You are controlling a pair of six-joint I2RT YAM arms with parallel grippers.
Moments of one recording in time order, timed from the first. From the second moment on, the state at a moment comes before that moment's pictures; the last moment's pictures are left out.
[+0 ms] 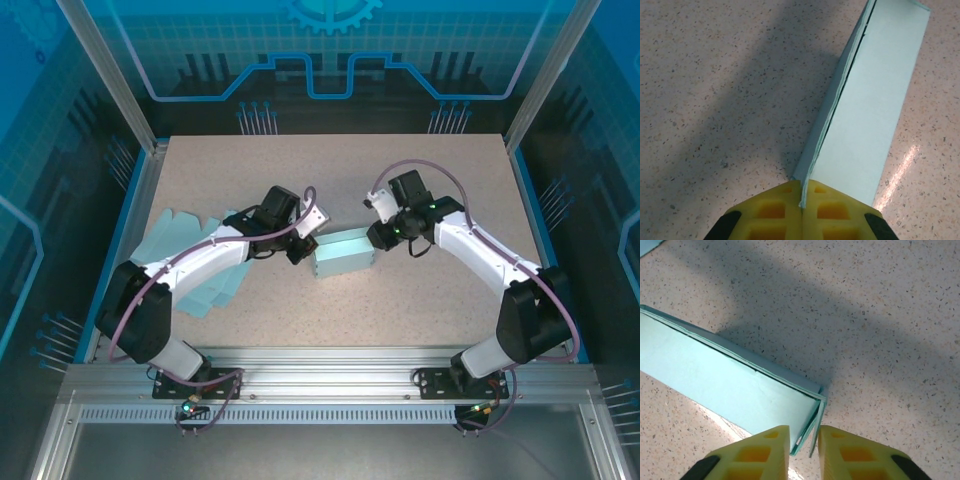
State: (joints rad) left arm -0.55 1.54 1.09 -0.47 0.24 0.22; right arm 0.42 1.50 1.17 -0.71 -0.21 -0.13
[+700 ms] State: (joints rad) left arm -0.59 1.57 1.12 -0.48 0.01 -0.14; right arm 0.51 1.48 1.15 -0.68 -0.09 0.06
